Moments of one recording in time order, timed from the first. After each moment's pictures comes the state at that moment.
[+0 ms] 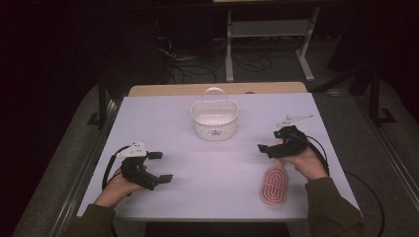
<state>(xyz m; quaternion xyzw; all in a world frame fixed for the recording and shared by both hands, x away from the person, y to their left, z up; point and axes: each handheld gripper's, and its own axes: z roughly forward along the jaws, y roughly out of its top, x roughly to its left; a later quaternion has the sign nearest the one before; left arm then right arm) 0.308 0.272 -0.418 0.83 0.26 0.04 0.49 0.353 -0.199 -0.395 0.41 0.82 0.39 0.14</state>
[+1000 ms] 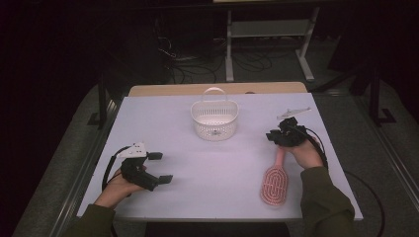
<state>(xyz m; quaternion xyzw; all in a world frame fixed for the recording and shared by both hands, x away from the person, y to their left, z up) 0.307 0.272 -0.419 0.83 0.26 0.04 0.48 0.384 -0.208 -0.404 0.43 0.82 0.34 0.15</state>
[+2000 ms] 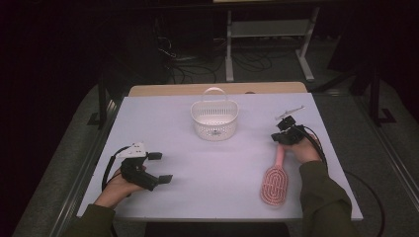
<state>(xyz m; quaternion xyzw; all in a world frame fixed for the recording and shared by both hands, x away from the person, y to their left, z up) 0.307 0.273 -0.419 0.83 0.26 0.04 0.49 0.408 -0.216 -0.428 0.44 0.84 0.28 0.14</state>
